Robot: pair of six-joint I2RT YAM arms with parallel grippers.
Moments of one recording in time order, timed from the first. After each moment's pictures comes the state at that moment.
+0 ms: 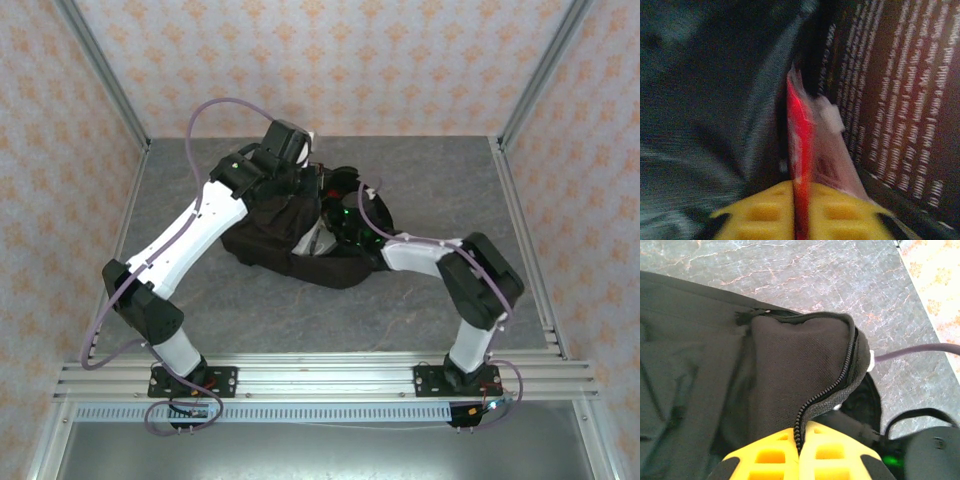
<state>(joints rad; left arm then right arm) -0.57 1.66 1.80 -0.90 0.03 -0.47 0.66 1.79 0.98 0.43 -0.02 1.45</state>
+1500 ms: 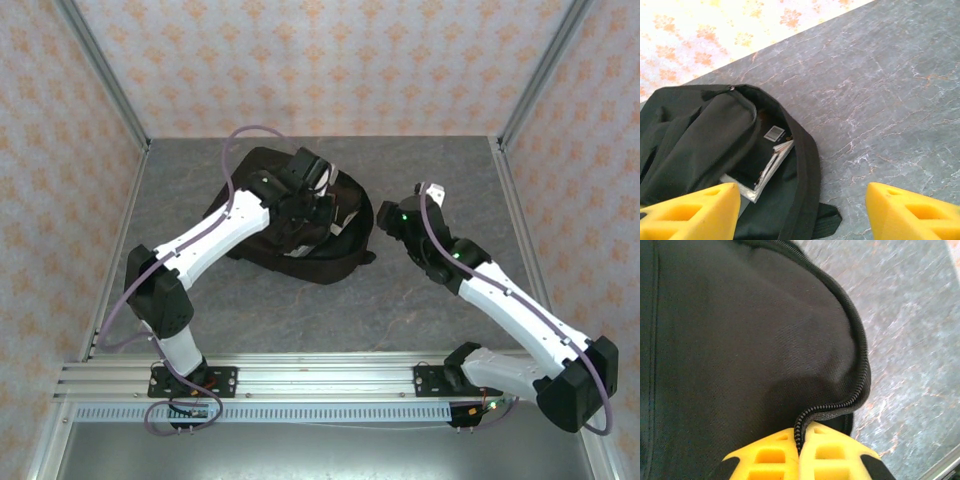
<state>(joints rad) -0.64 1.73 1.62 -0.84 0.11 -0.46 0.59 1.08 0.94 -0.46 0.38 0.70</state>
